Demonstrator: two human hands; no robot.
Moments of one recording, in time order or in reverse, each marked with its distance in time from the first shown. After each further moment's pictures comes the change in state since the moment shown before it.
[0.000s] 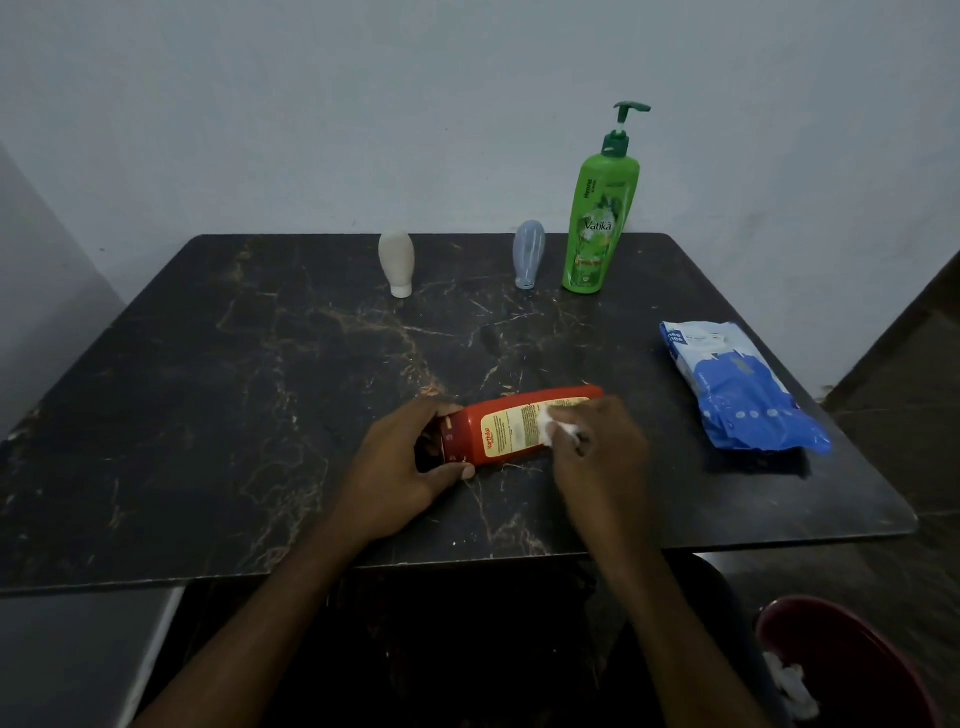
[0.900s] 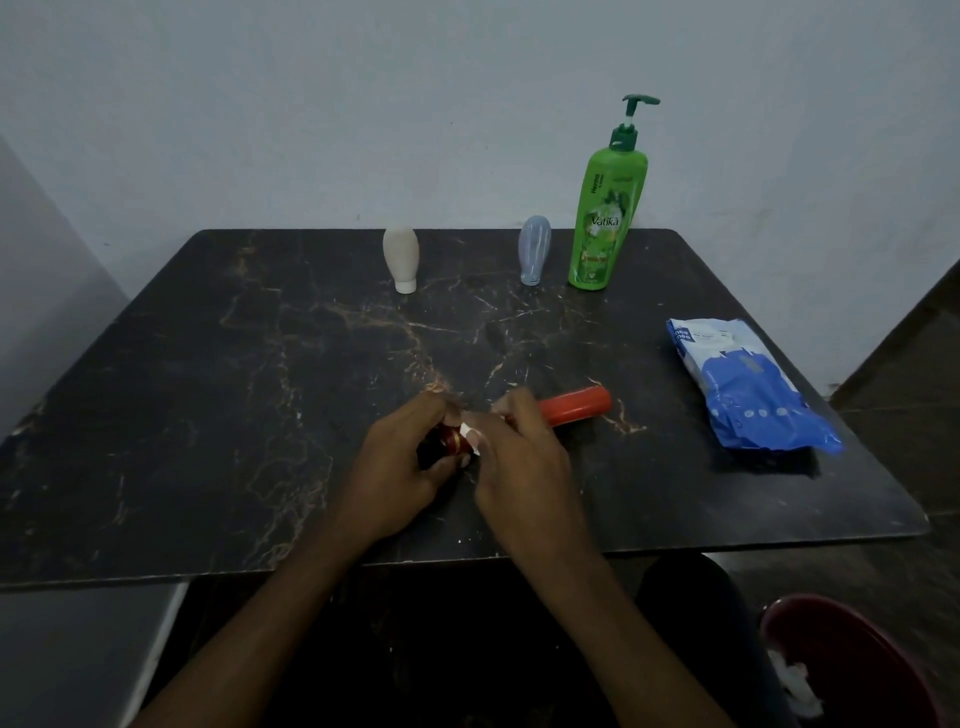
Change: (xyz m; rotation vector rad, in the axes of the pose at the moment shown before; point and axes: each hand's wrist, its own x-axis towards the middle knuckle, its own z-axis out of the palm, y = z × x) left_hand -0.003 0.003 0.000 -0.025 0.102 0.193; right_hand -0.027 -0.044 0.029 -0.111 -0.132 -0.436
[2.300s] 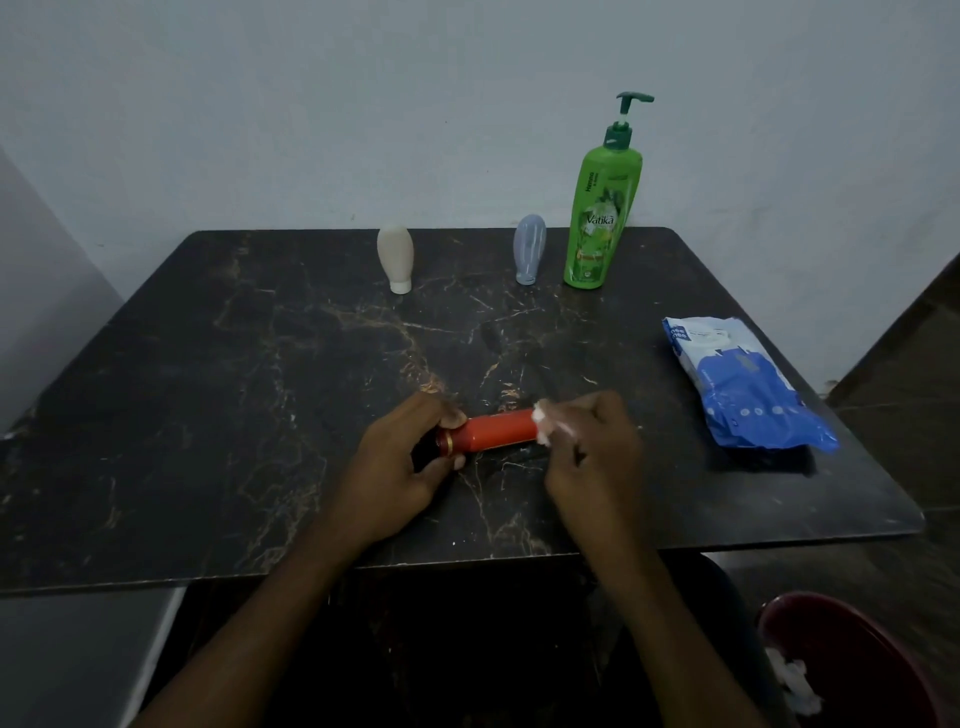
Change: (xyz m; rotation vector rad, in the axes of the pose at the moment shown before) left_hand 0.000 -0.001 -0.001 0.017 -0.009 0.026; right_hand -0.005 0.051 -0.022 0.153 0.242 0.204
